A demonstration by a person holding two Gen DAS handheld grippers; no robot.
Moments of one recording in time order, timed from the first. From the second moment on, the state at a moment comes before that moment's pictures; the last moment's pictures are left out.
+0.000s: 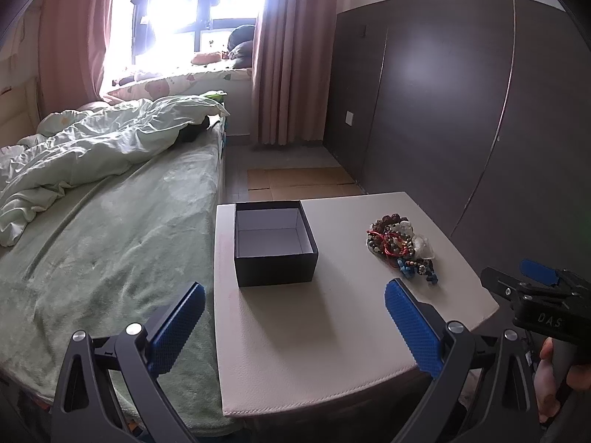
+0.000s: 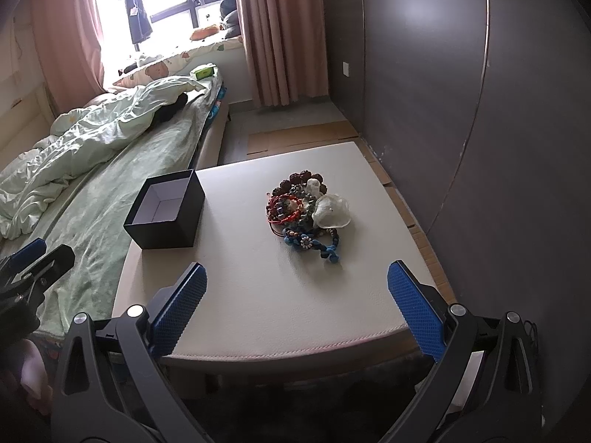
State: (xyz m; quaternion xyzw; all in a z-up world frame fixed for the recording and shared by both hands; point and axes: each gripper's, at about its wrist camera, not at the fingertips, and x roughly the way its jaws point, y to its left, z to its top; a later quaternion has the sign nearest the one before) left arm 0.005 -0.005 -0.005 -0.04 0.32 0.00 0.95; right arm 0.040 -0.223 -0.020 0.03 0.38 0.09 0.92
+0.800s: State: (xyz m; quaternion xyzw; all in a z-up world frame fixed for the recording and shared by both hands) left arm 0.005 -0.005 -0.003 -0.04 0.32 0.00 0.95; right arm 0.042 -0.223 -0.023 0.02 0.38 0.08 0.92
